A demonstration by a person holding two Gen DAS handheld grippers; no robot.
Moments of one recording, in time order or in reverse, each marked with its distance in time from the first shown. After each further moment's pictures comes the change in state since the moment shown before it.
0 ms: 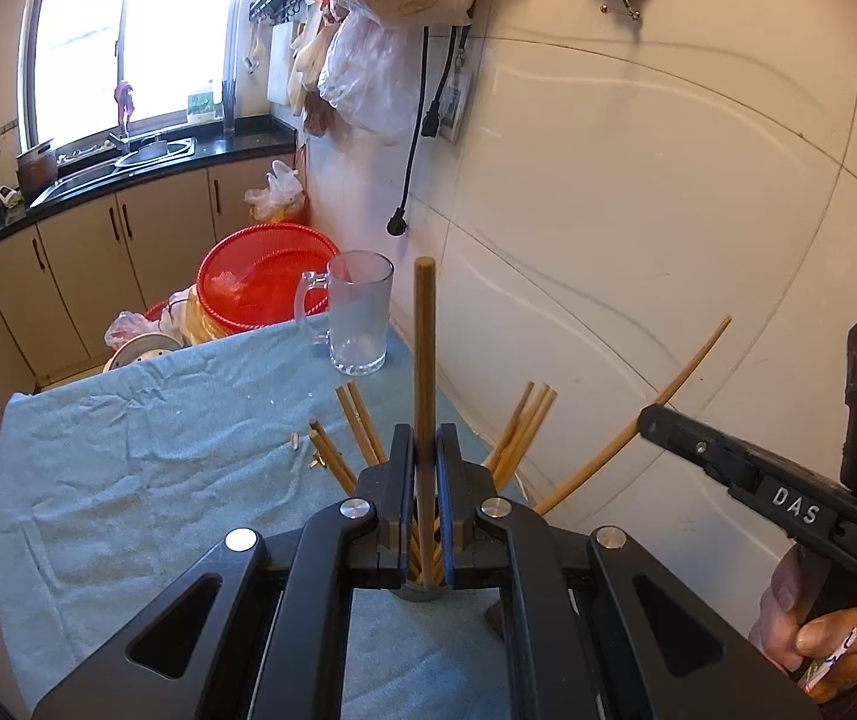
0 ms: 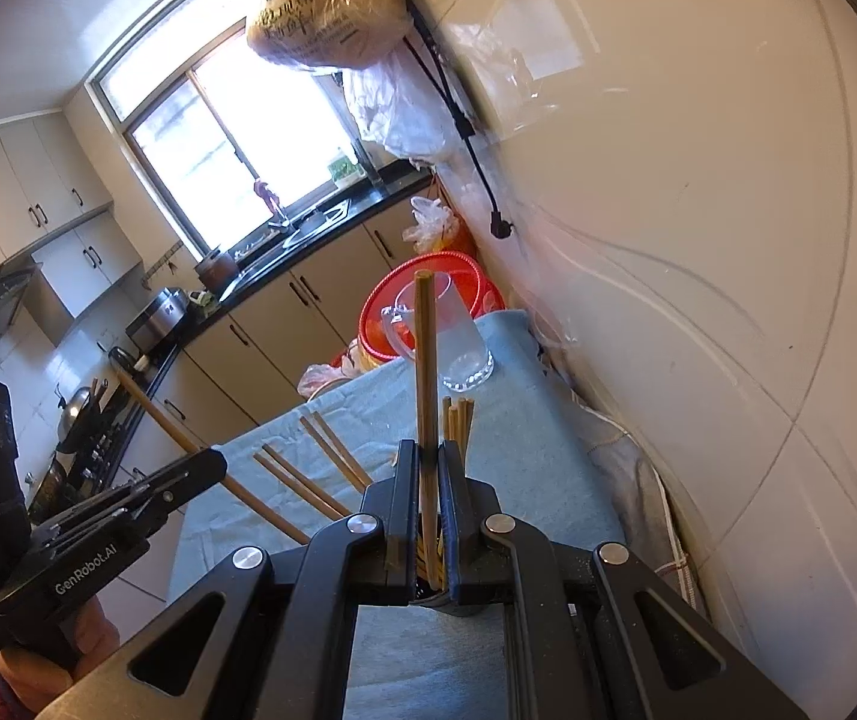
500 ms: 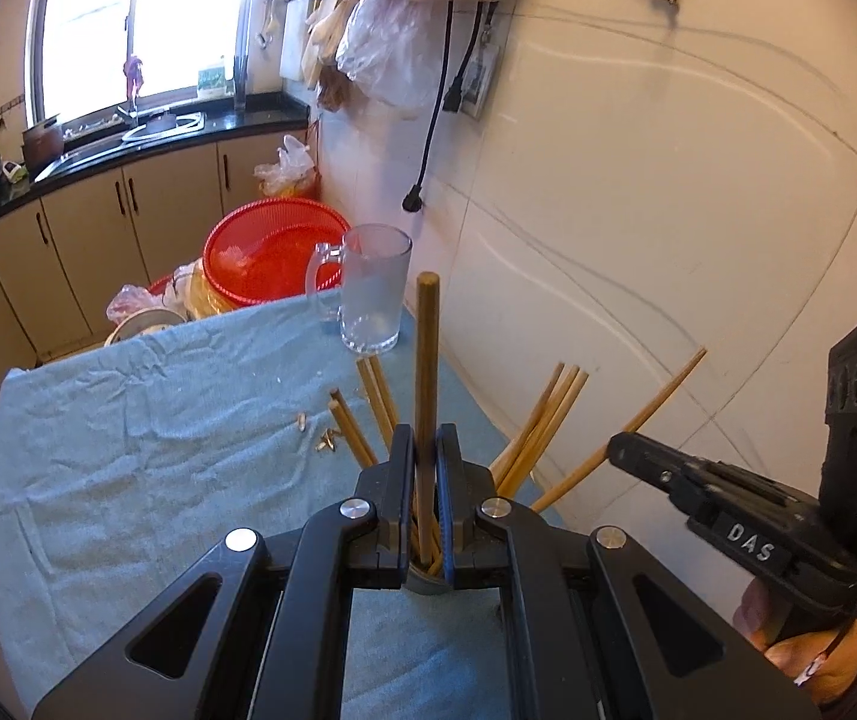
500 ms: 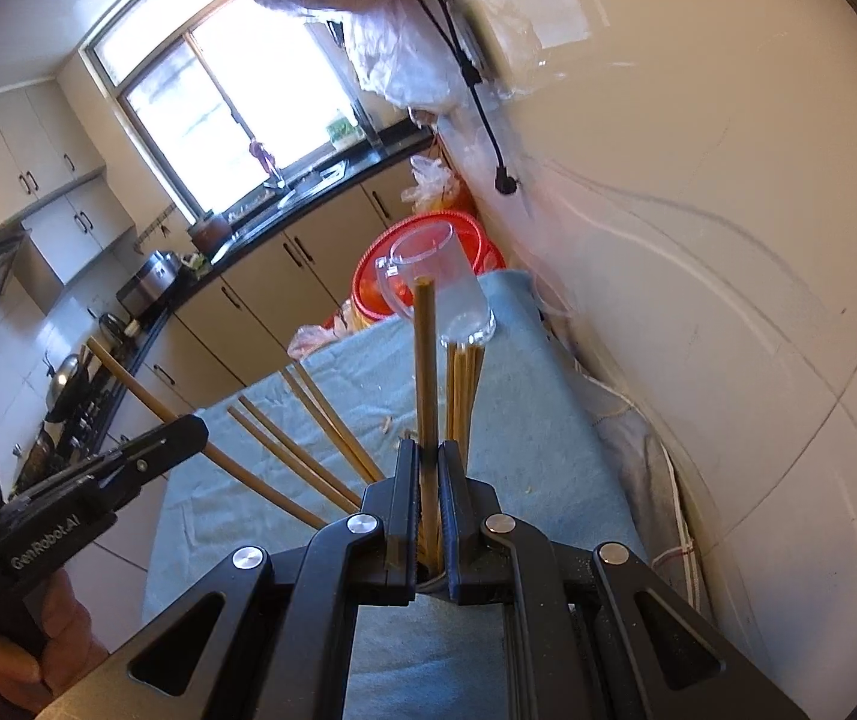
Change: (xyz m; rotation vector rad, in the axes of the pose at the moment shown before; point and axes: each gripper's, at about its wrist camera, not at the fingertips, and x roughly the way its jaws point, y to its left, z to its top) left arm 0.021 0.014 -0.006 -0.039 0.056 0.008; right arm 0.046 0.000 -0.013 -0.027 0.092 -0.020
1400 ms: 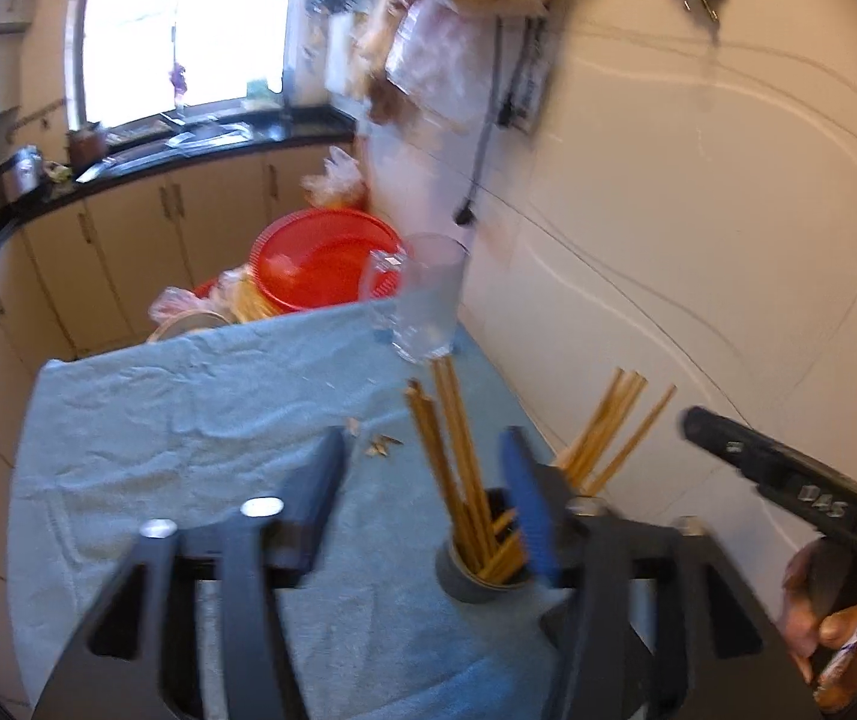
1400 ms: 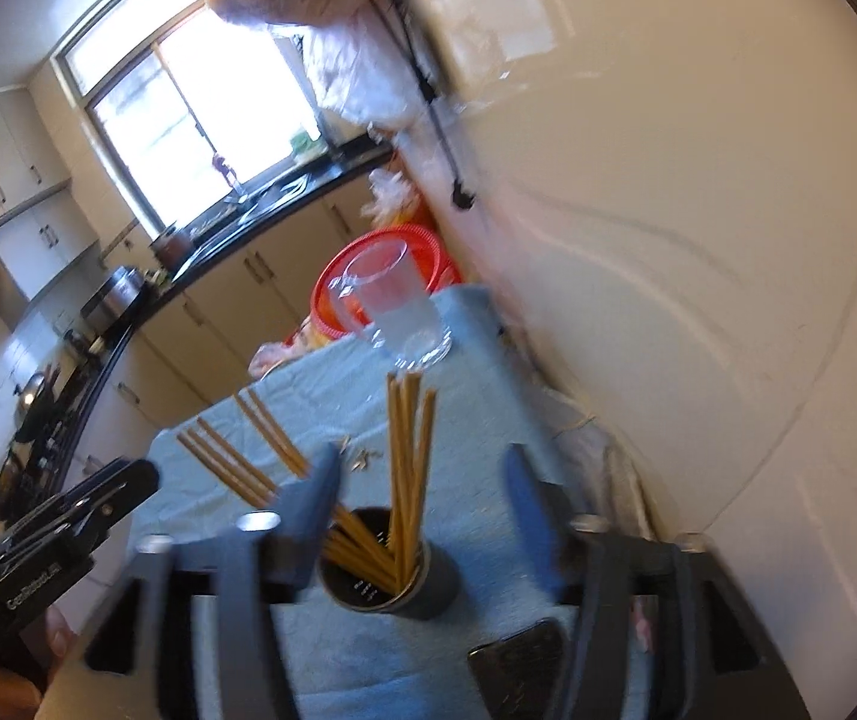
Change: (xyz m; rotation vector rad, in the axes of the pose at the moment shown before) left arm -0.015 0.017 -0.011 -0.043 -0.081 0.126; right arm -0.015 -0.009 0.008 0.024 -0.065 -0.115
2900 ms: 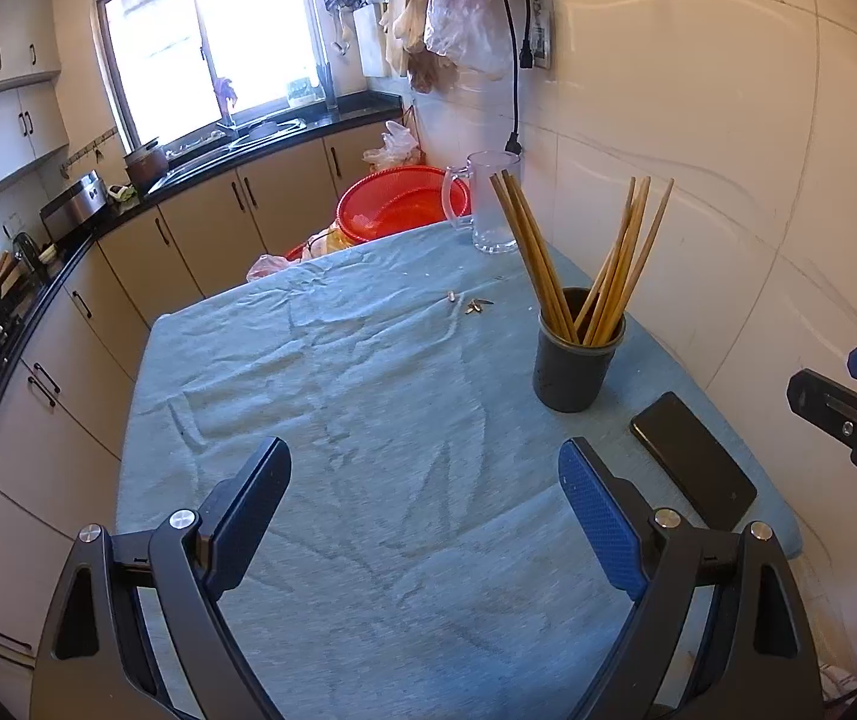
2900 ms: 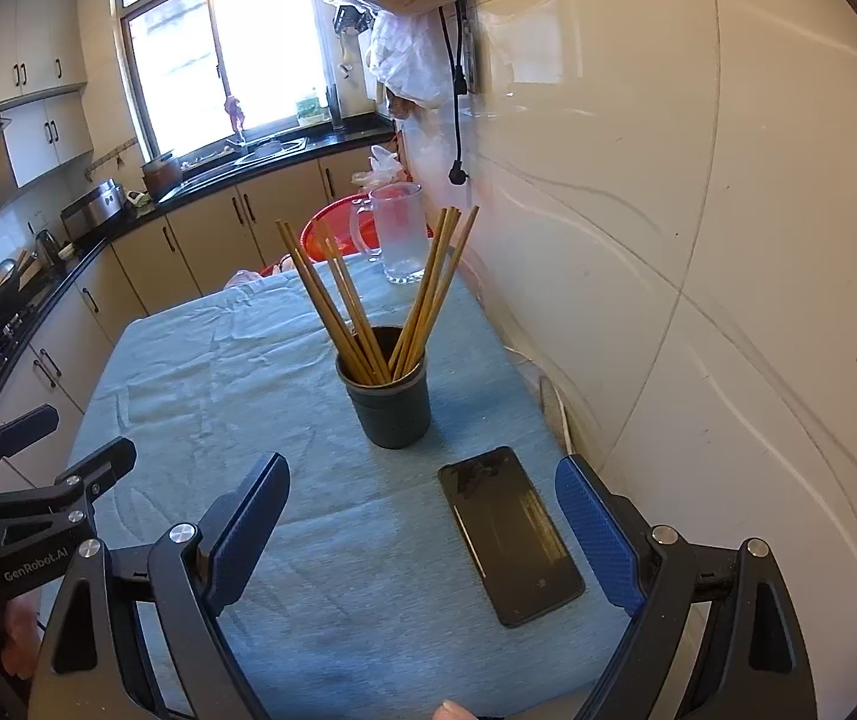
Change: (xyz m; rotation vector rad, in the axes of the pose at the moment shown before) left arm -0.101 0.013 -0.126 0.144 0.072 0.189; right arm -0.106 0.064 -0.131 -0.199 0.019 -0.163
